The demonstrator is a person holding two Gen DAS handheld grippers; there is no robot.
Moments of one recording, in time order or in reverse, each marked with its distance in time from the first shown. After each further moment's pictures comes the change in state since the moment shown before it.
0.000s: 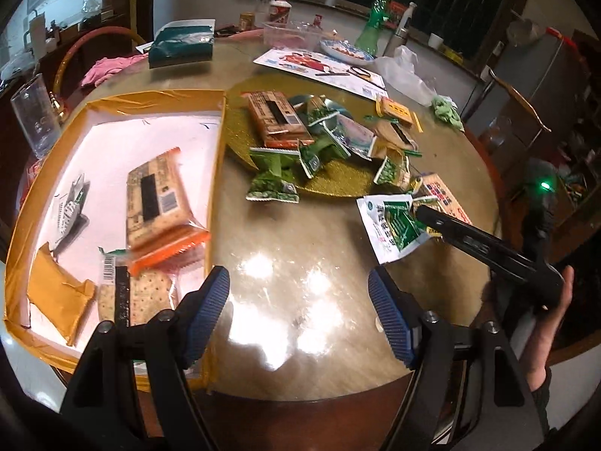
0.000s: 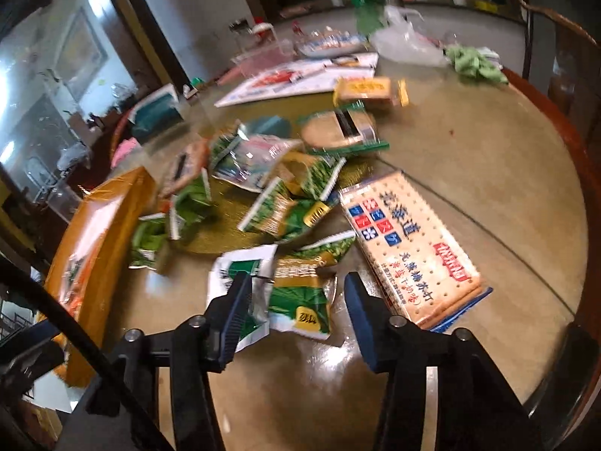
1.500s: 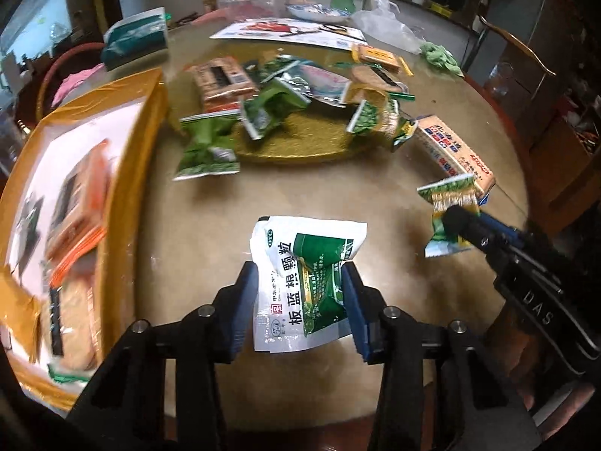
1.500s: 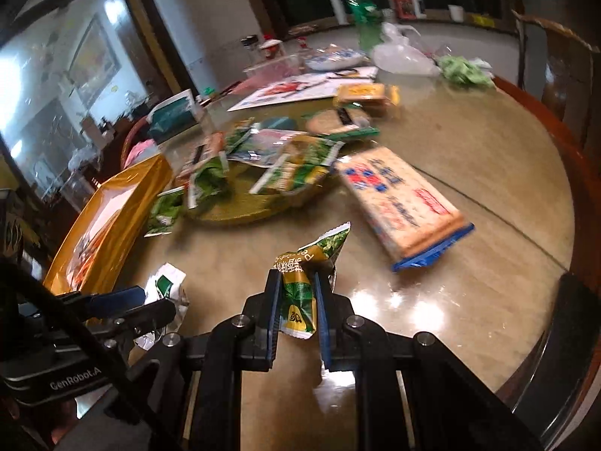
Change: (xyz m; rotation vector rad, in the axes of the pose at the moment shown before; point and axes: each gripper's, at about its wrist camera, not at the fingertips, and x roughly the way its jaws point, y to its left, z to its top) left arm 0.062 -0.045 -0.017 0.138 0.068 0.070; right arm -0.041 0.004 -0.046 -0.053 -0.105 0.024
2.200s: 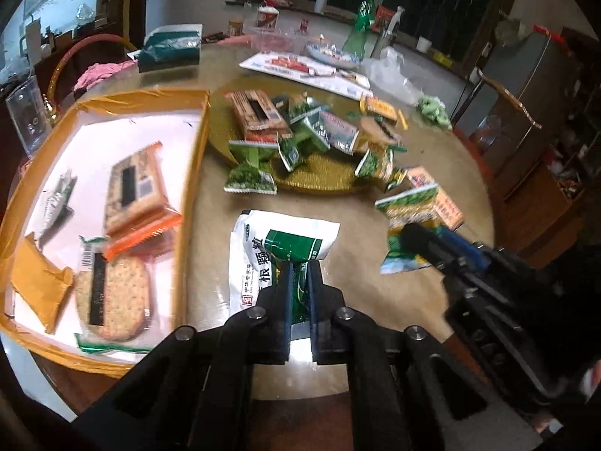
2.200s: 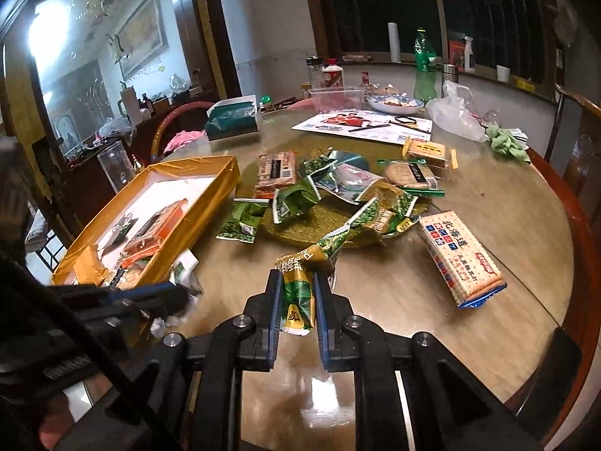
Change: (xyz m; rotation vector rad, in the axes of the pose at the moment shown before) left arm -0.061 0.037 -0.009 -0.124 -0.122 -0.097; right arm -0.022 0.078 0.003 -0.201 -0.074 0.022
